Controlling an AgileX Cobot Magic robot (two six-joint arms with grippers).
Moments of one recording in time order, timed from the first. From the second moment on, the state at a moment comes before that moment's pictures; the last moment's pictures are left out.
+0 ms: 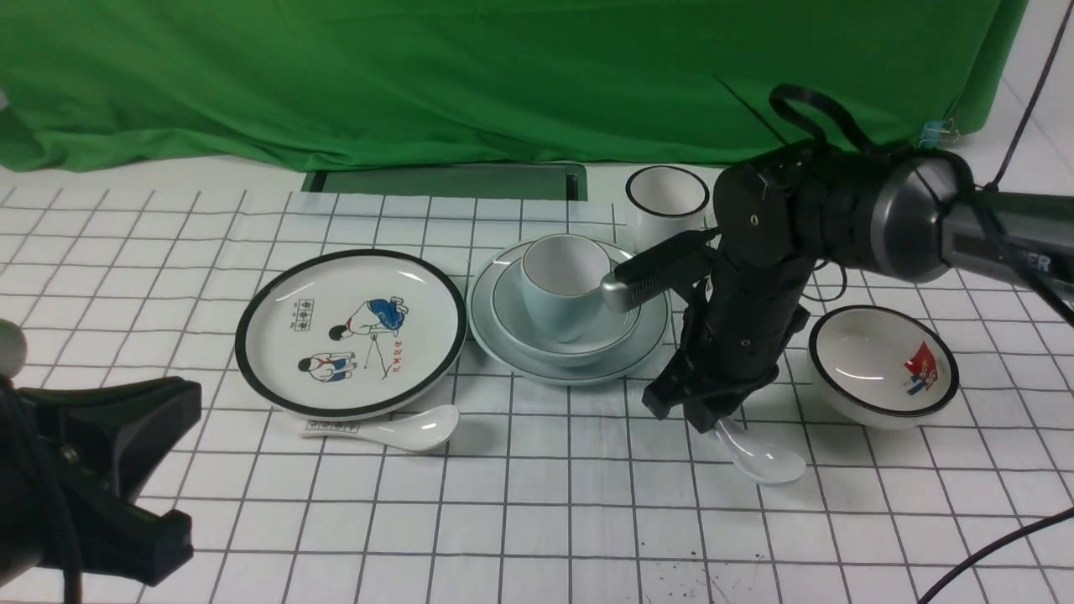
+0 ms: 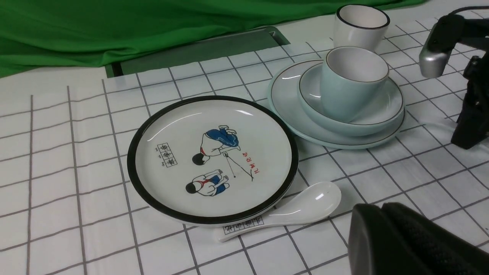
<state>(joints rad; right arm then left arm) 0.50 2.02 -1.53 0.08 0.93 -0.18 -0.37 0.60 -0.46 0.06 0.30 -0.07</state>
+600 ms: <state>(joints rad) 0.61 1.99 -1.47 0.47 -0.23 -0.52 -0.37 0.60 -0.46 0.06 0.23 -0.07</state>
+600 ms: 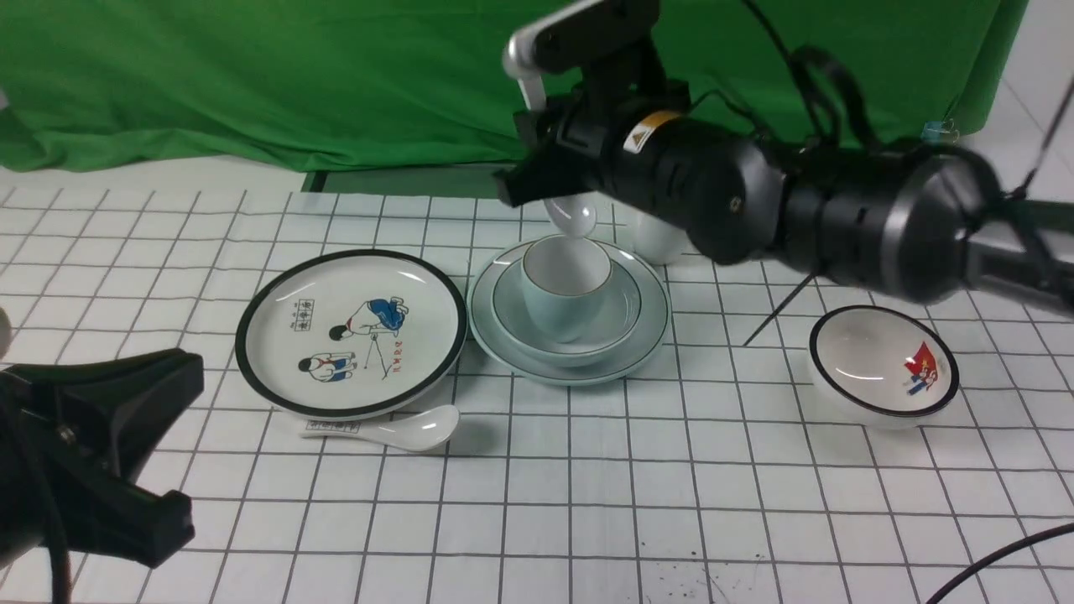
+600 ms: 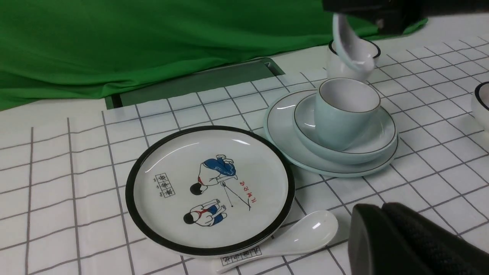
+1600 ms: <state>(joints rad) 0.56 1.00 -0.94 0.25 0.30 -0.49 -0.37 0.60 -0.46 0.06 0.23 -0.06</state>
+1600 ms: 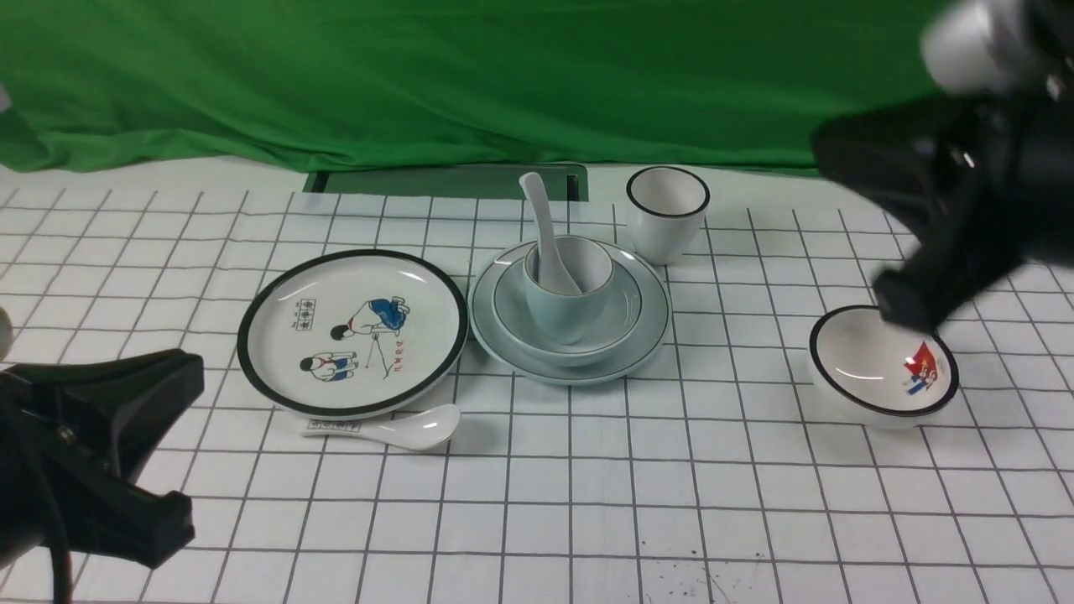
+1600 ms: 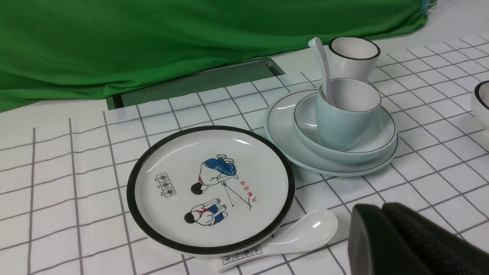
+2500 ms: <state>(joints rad) 0.34 0.25 -0.06 0.18 -0.08 -0.52 -0.37 0.60 -0.46 0.06 0.23 -0.06</state>
